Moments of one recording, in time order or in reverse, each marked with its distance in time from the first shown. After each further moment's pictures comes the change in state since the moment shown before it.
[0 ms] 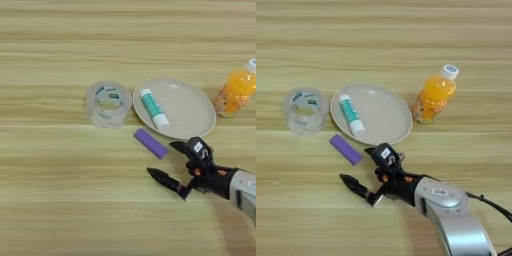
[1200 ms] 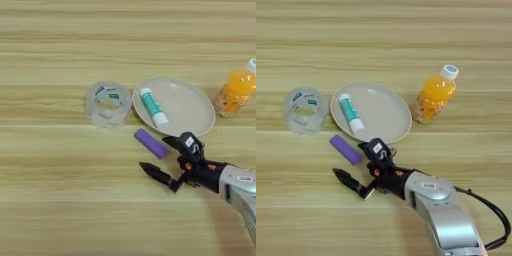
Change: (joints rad) arm -0.054 0.037 0.033 0.037 -0.004 0.000 -0.027
